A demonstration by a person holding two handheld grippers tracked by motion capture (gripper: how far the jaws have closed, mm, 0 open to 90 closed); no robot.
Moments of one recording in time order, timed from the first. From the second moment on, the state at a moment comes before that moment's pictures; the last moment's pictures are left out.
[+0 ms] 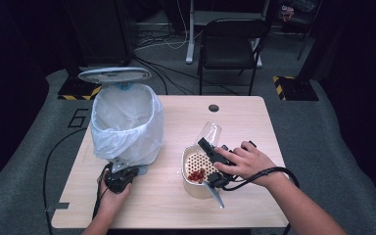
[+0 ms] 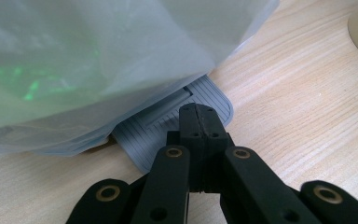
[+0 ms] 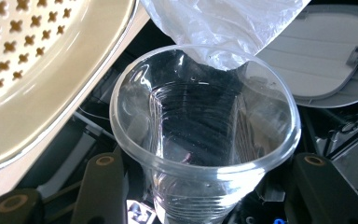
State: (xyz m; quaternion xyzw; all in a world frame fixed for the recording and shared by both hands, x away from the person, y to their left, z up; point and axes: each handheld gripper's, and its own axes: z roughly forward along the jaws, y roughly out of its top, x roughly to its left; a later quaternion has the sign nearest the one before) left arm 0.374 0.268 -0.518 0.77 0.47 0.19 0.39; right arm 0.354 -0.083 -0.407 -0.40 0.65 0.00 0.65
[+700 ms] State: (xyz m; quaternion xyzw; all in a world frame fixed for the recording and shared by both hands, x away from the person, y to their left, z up) left arm 0.374 0.269 -0.518 0.77 0.47 0.19 0.39; right arm 0.378 -0.097 -0.363 -0.17 0.79 0.25 0.53
